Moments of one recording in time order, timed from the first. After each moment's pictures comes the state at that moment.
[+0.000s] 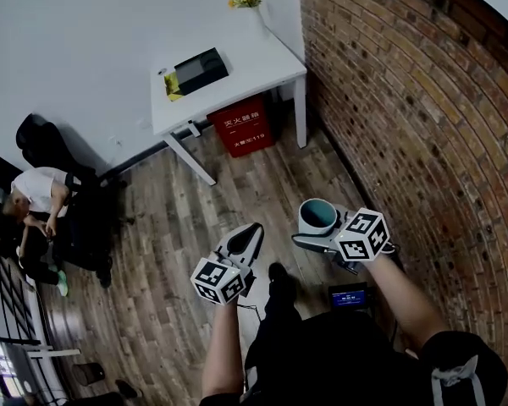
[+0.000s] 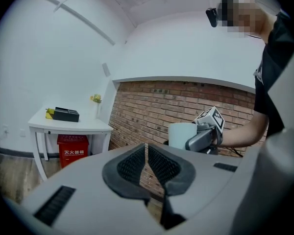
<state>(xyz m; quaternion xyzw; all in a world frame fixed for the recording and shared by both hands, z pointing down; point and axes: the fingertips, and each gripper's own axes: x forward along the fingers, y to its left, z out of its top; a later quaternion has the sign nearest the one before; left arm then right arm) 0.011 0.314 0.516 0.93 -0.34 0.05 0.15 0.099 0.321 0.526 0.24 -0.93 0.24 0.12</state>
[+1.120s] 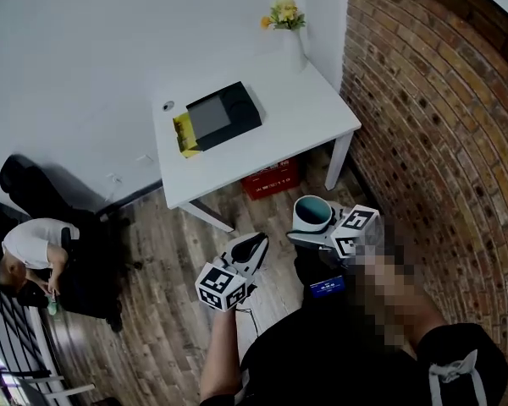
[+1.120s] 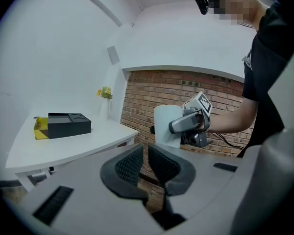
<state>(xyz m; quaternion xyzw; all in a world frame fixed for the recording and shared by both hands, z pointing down) -0.082 -0.055 0.547 0.94 -0.29 0.11 0.14 -0.015 -0.080 0.534 0.24 -0.93 0.25 0.10</state>
